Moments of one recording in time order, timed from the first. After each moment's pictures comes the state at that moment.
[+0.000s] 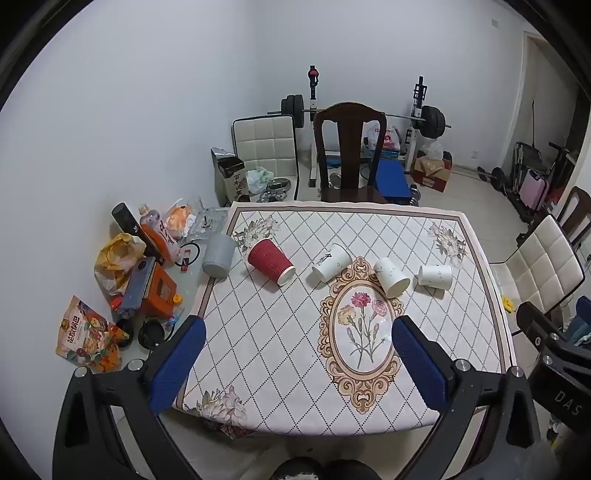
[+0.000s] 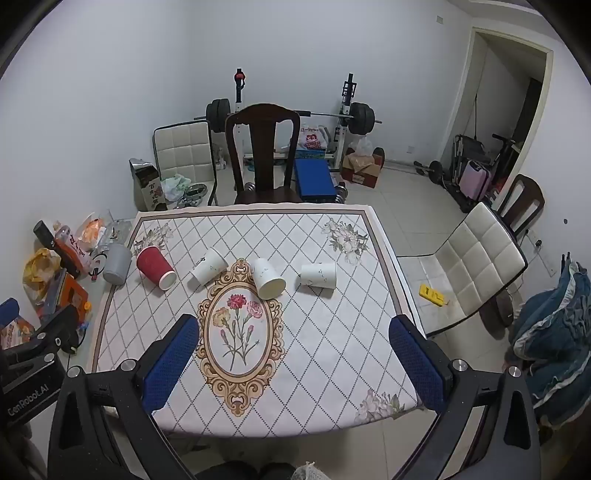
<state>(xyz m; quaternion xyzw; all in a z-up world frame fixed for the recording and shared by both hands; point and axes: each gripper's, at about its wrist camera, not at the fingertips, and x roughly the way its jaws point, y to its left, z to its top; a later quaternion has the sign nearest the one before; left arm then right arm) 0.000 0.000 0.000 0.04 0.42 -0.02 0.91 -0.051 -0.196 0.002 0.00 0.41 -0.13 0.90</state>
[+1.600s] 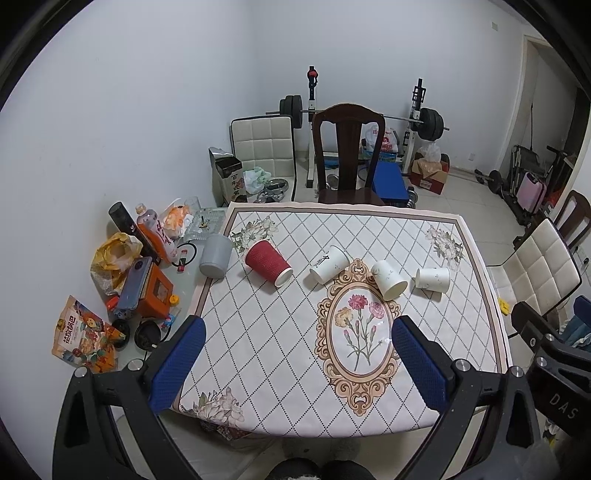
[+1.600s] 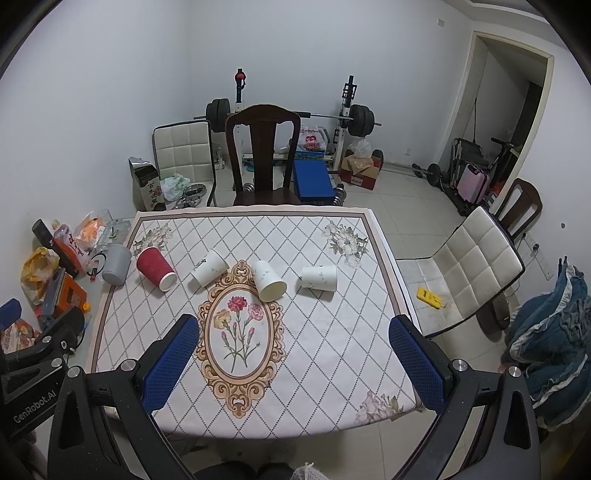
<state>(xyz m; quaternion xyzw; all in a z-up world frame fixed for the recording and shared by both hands) 0.007 -0.010 0.000 0.04 0.43 -0.03 0.90 -0.052 -0.192 0.003 0.00 0.40 -0.13 0.90</state>
